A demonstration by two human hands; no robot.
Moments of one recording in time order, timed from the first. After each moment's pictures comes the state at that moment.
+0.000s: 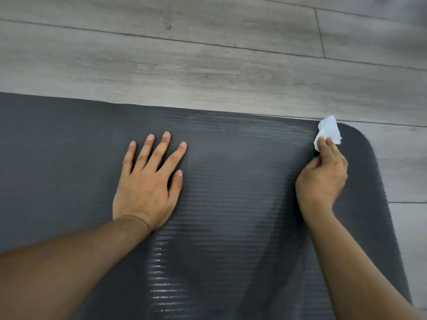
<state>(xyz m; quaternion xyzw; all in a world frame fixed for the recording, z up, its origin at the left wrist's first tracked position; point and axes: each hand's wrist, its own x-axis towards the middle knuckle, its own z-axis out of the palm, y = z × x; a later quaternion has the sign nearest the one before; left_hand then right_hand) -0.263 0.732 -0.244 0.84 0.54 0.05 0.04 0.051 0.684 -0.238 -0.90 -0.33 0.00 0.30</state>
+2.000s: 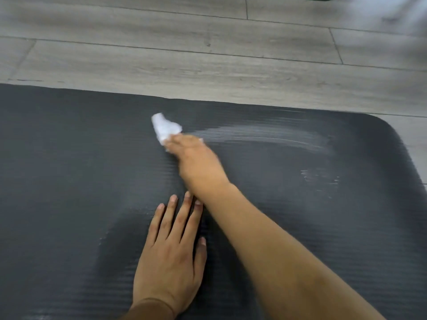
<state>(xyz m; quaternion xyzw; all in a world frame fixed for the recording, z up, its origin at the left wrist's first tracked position) -0.336 0.571 -0.245 0.84 0.53 0.05 0.06 -0.211 0.719 -0.233 -0.59 -0.77 0.16 0.20</state>
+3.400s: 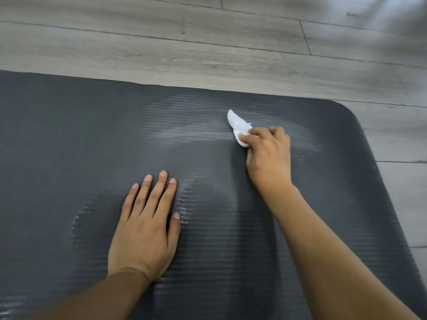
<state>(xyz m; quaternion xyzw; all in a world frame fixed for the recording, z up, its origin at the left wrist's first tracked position) -0.334 0.571 -0.243 0.84 0.54 0.04 0.06 -0.063 0.644 -0.226 -0.73 -0.65 -0.05 0.22</state>
